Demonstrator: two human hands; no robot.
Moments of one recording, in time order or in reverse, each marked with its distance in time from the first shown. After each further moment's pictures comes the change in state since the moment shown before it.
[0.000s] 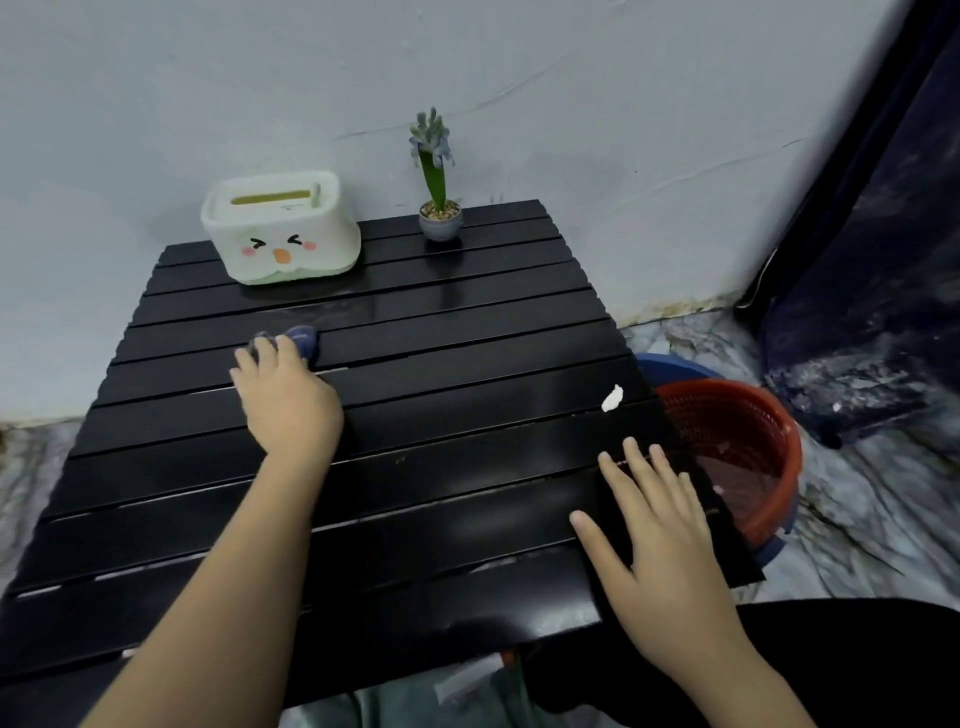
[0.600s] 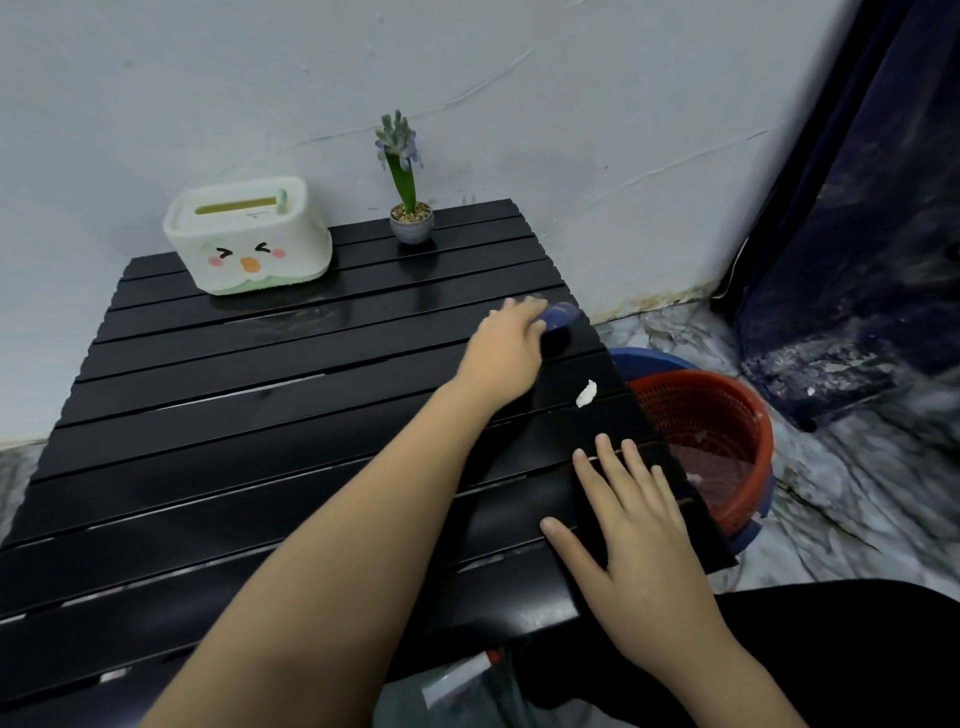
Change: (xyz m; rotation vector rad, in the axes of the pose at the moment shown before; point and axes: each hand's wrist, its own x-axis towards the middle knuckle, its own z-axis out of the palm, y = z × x) left_hand -0.065 0.197 -0.001 -0.520 -0.435 0.656; right_hand -0.002 -0.003 -0.006 -0.071 -0.065 -0.018
